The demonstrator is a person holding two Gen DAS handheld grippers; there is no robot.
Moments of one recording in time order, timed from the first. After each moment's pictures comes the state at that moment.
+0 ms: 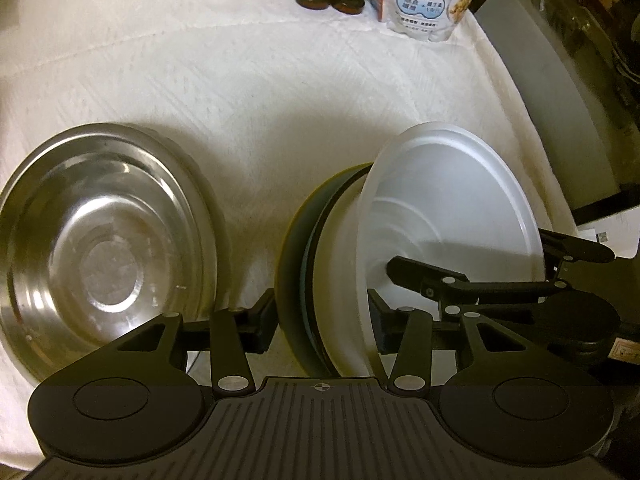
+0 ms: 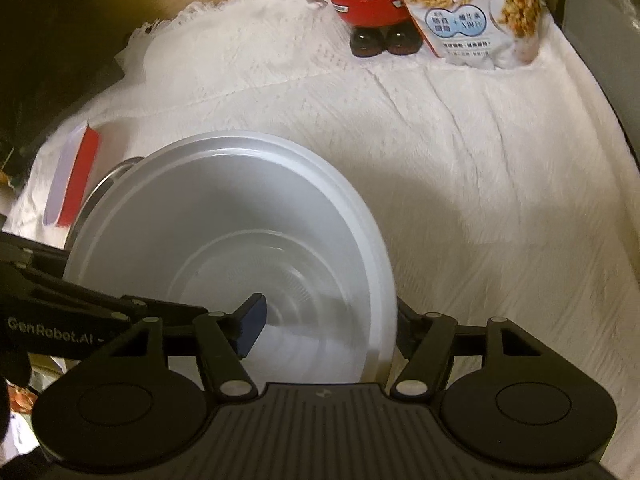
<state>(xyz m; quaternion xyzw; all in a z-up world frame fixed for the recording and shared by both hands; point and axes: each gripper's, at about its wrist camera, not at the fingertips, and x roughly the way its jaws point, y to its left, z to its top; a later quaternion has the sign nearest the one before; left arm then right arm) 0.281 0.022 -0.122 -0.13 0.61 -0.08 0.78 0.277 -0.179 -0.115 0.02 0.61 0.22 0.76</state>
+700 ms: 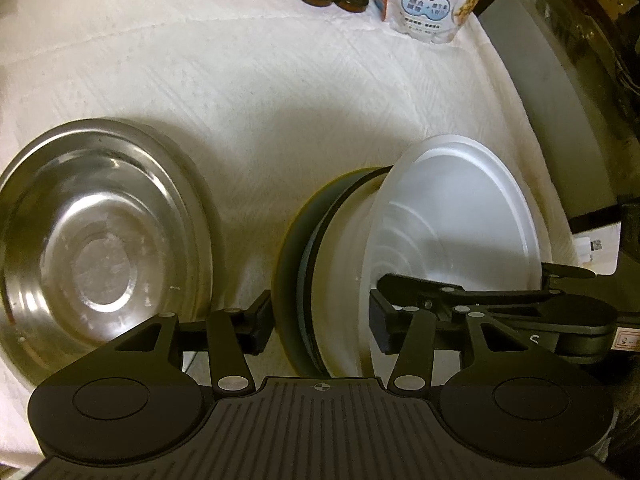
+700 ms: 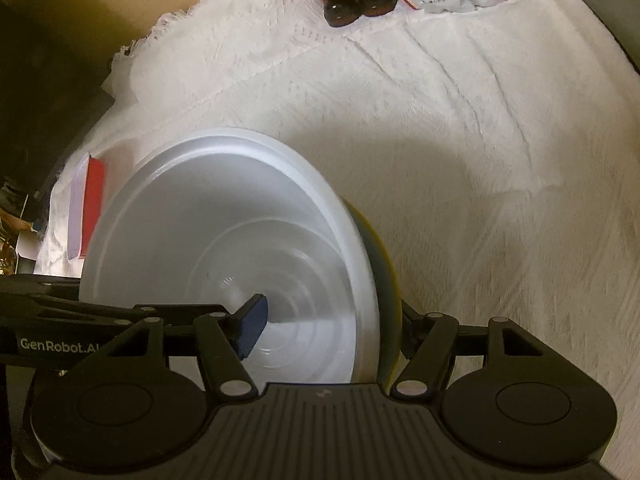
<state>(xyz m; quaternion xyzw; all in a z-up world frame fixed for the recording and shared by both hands) 0.288 0.027 -0.127 -0.14 0.61 -0.09 0.77 0.286 -0.194 -0.131 0.12 0.65 0.21 0.72</state>
